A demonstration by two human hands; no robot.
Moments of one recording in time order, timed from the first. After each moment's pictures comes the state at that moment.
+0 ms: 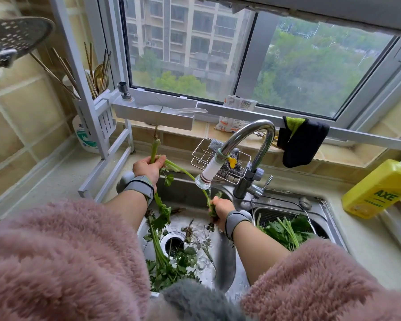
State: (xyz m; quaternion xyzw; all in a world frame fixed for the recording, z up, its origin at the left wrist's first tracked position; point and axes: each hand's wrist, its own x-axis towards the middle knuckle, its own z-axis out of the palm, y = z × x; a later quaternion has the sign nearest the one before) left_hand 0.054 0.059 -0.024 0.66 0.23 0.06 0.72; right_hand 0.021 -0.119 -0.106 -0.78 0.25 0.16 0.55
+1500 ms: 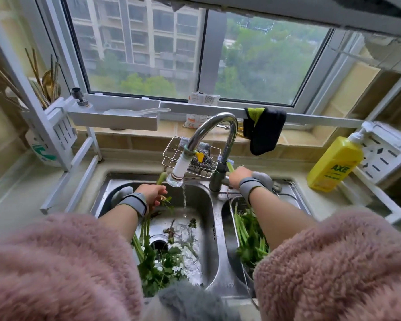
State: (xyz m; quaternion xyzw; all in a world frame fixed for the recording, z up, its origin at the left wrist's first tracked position) left_hand 0.052 0.024 -0.072 0.75 0.18 -0.27 0.58; right_hand 0.022 -0.207 -0.009 -0.93 0.26 0.13 0.21
